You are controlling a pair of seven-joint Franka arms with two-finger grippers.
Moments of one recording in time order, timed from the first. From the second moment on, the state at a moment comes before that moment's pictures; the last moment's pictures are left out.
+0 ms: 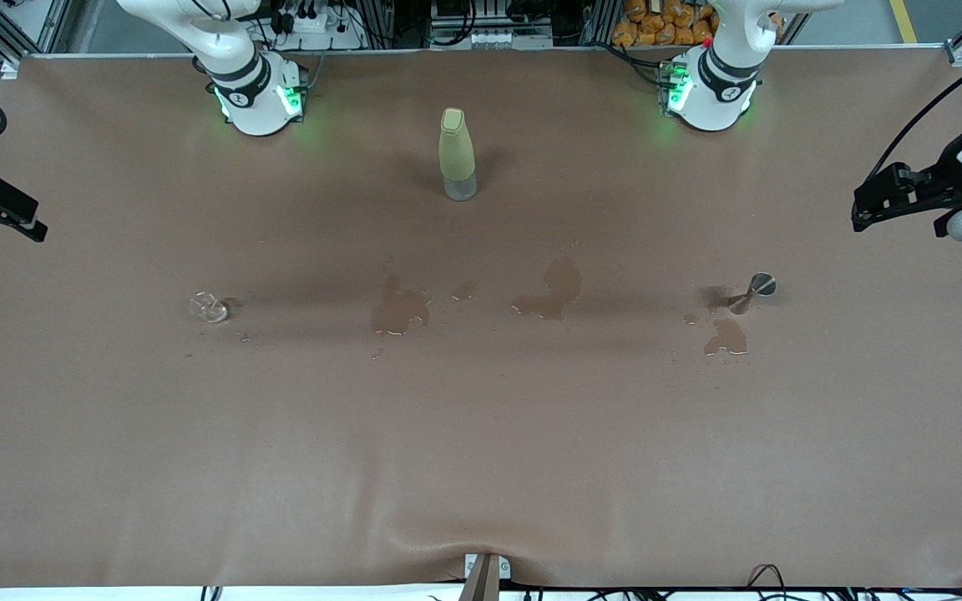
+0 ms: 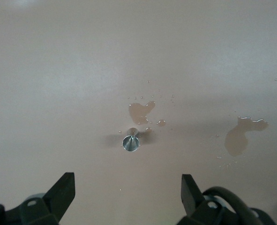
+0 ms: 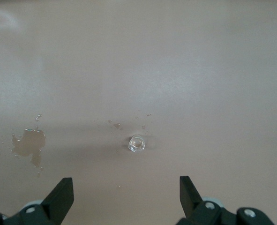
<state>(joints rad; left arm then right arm) -0.07 0.05 -0.02 -1.46 0.01 1.53 0.00 0.02 0.02 -0.08 -1.49 0.01 1.57 -0.05</state>
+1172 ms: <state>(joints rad) -0.13 0.08 -0.03 -1.45 0.01 1.53 0.00 0.02 0.02 -0.08 -1.49 0.01 1.57 -0.05</state>
